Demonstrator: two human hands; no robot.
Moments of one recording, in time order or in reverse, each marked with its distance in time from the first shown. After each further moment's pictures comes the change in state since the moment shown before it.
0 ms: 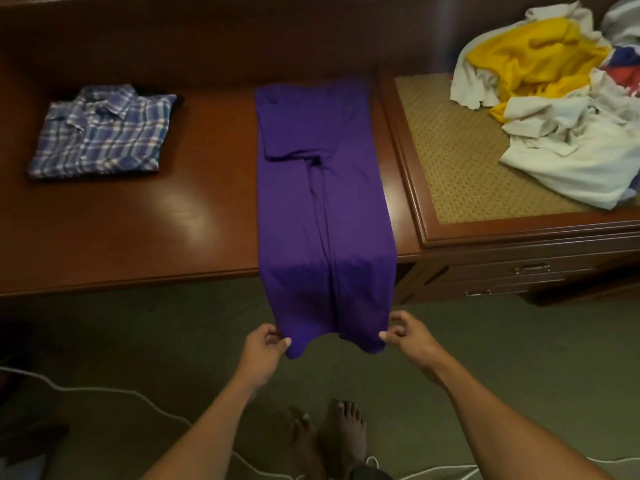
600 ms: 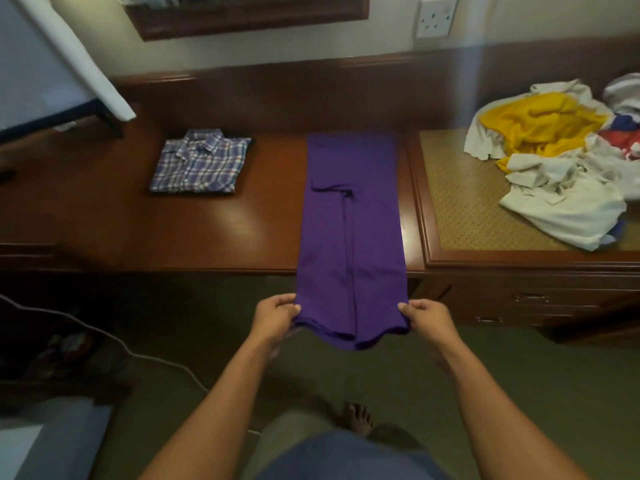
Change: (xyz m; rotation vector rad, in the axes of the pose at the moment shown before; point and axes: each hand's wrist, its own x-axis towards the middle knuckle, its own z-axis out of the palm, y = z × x) left_hand -0.124 0.110 -0.054 -0.373 0.119 -0.069; right_hand -0.108 -0.107 -0.018 0.122 0.202 -0.092
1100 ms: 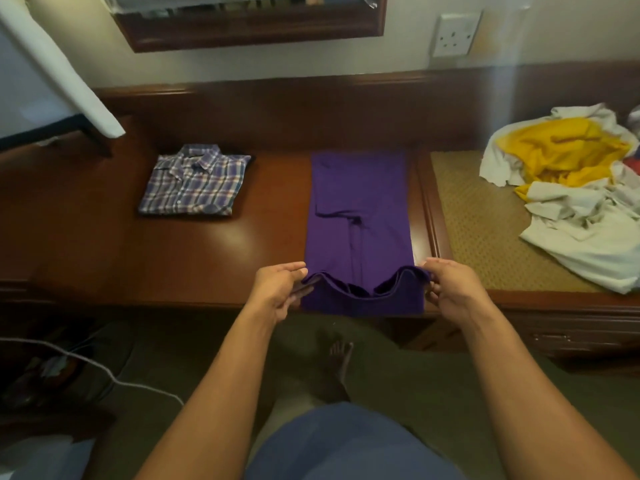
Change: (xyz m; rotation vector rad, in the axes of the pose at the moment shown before) left_hand 0.095 0.122 0.019 -0.292 -0.078 -0.006; right_hand 0.075 -0.143 0.000 0.385 -0.007 0.080
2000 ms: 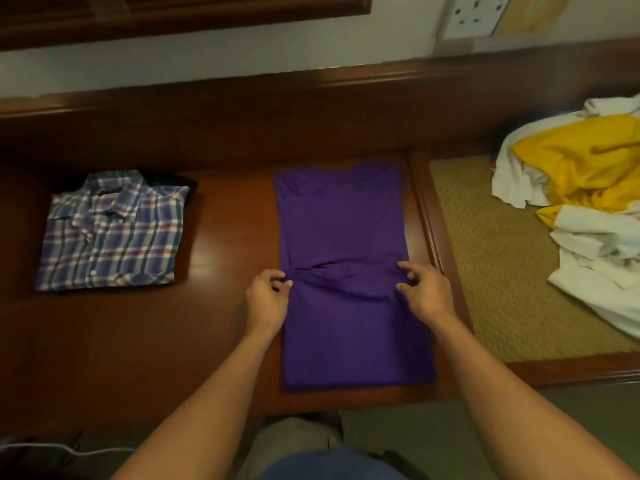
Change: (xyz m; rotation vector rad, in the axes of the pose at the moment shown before) left_hand 0.239 0.026 0.049 0.879 0.133 0.460; right_hand 0.210 -0.029 0.048 -0.898 0.184 -0.318
